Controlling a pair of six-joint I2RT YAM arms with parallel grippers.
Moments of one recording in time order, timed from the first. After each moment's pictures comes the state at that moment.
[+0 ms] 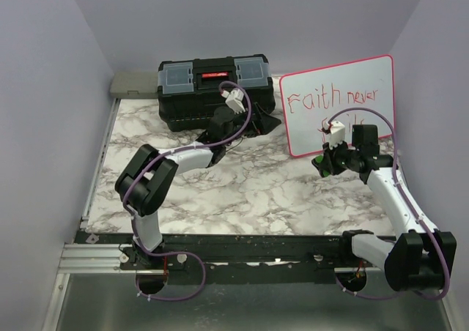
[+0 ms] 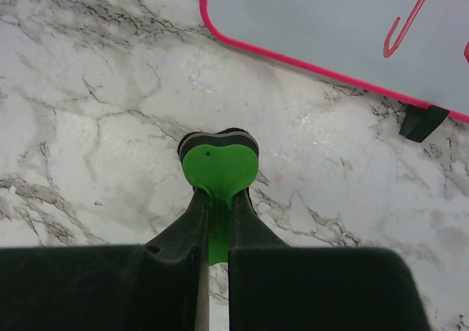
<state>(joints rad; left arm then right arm) -0.63 1.81 1.07 0.67 0.26 -0.84 0.01 1.11 0.77 -0.55 -0.40 -0.38</state>
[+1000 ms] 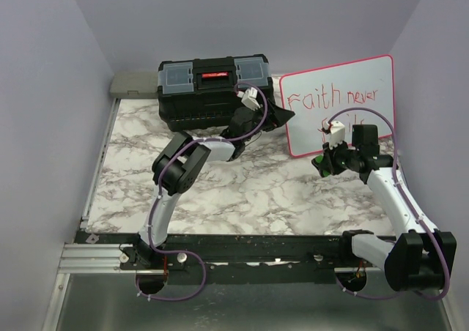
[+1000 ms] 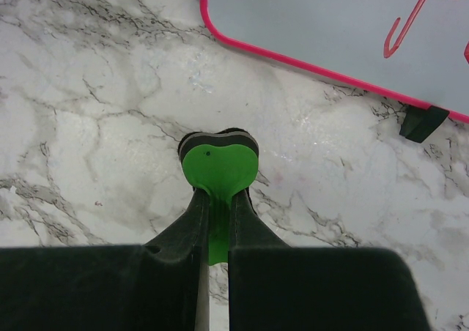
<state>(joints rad) -0.67 2.19 1.35 0.85 0.17 -0.98 0.01 1.11 0.77 -0.55 -0.41 -0.38</state>
